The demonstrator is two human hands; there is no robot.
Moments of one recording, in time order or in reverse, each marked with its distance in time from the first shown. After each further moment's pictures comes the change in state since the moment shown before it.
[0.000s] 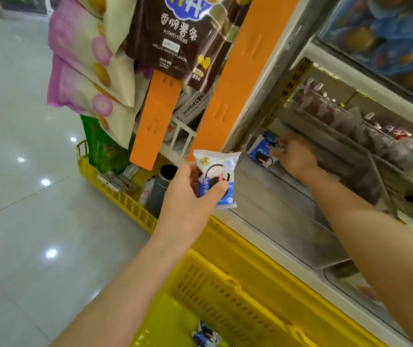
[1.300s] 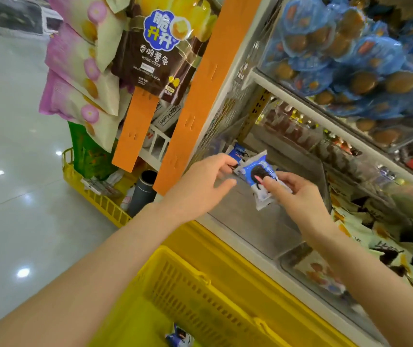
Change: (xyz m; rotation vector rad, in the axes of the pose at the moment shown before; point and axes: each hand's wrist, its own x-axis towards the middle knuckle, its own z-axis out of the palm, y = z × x) left_hand 0.006 0.022 0.046 0.597 -0.324 0.507; right_hand -0.160 0.008 -0.066 0.725 0.053 0.005
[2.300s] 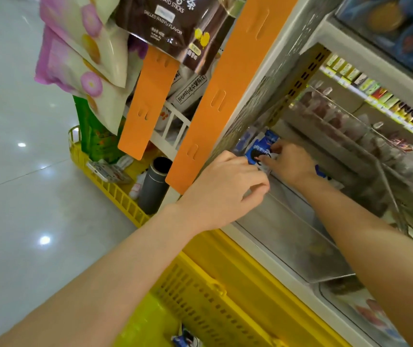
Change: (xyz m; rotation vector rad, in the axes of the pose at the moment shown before) left_hand 0.017 -0.042 0.016 0.339 0.007 0.270; right_hand 0.157 0.059 0.072 -0.819 -0.083 -0.141
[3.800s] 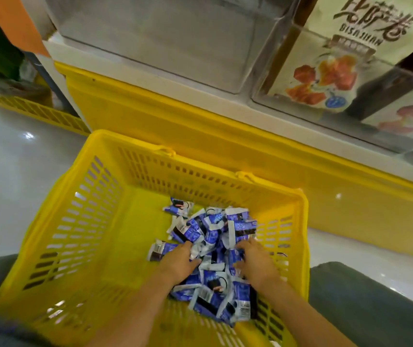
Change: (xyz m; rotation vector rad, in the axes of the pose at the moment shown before) left_hand -0.317 0.073 0.246 -0.149 -1.274 -0.879; right_hand -0.462 0.096 0.207 0.325 -0.846 0.526
